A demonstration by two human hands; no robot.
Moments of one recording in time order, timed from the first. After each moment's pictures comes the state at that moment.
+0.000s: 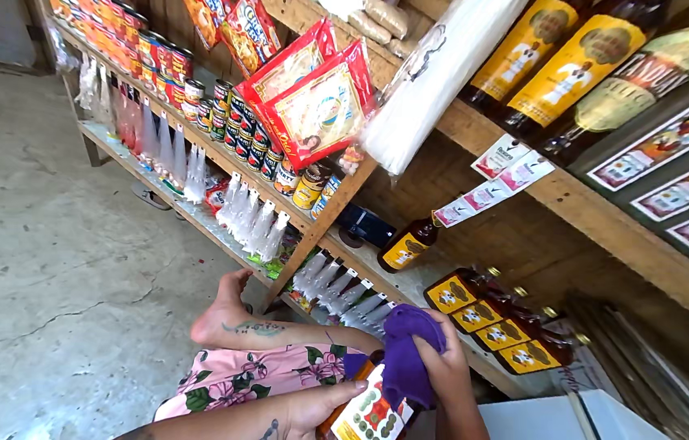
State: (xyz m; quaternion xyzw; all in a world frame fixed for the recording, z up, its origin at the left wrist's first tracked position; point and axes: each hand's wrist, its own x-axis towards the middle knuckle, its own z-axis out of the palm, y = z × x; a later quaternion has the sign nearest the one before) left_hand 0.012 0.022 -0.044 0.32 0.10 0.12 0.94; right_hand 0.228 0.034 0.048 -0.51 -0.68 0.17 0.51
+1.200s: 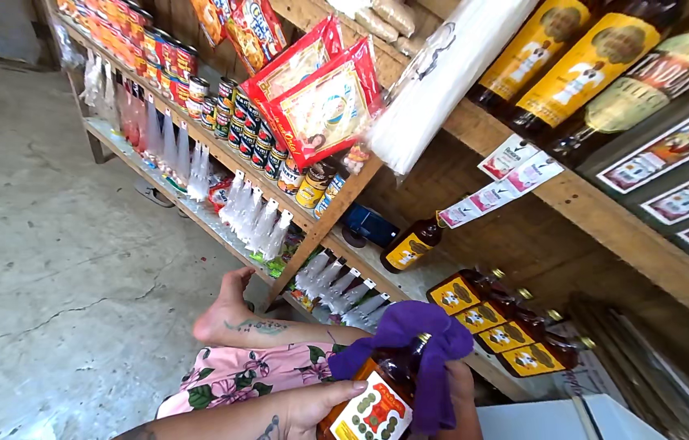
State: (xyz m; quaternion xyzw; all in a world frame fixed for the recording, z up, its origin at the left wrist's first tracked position) left_hand 0.005 0.023 -0.044 0.31 0.07 0.14 0.94; right_hand 0.243 0.022 0.021 -0.33 -0.48 0.49 0.65
